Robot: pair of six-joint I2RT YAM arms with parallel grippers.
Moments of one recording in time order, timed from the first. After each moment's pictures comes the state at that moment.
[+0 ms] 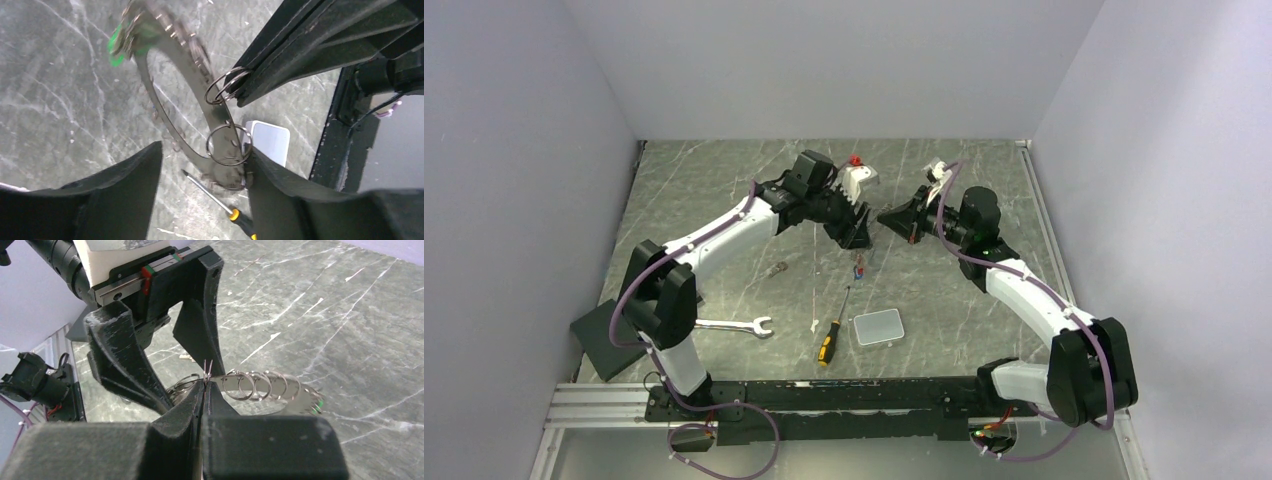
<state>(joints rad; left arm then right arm) -0.65 1.73 1.44 -0.41 0.62 0.06 0.30 1.24 0.73 0.39 -0.74 0.24</state>
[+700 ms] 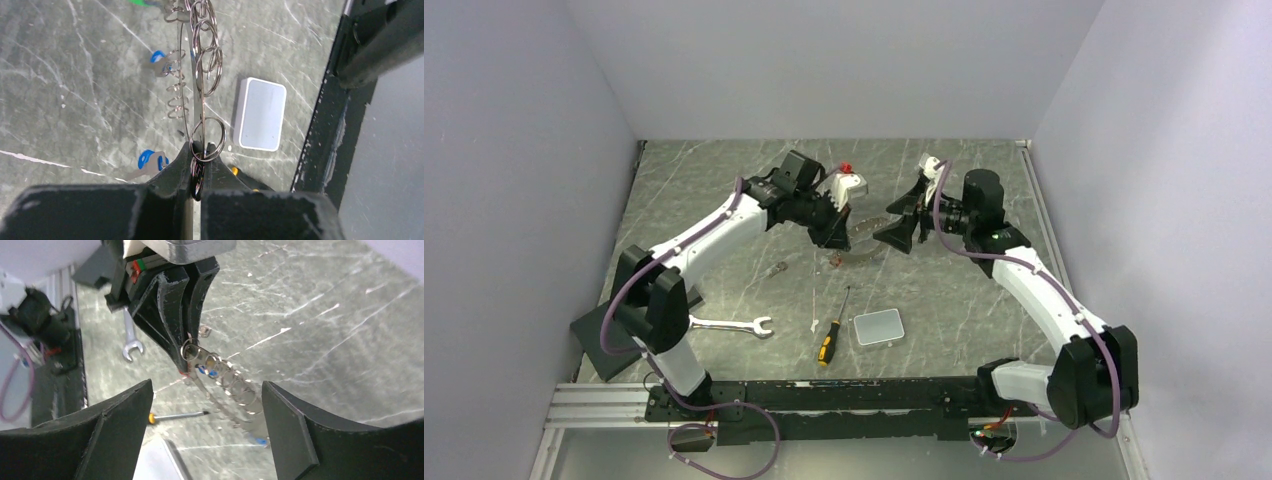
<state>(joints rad) -0.60 1.70 1.44 -0.60 0.66 0.21 0.29 1.23 0.86 0.10 -0.88 0.01</state>
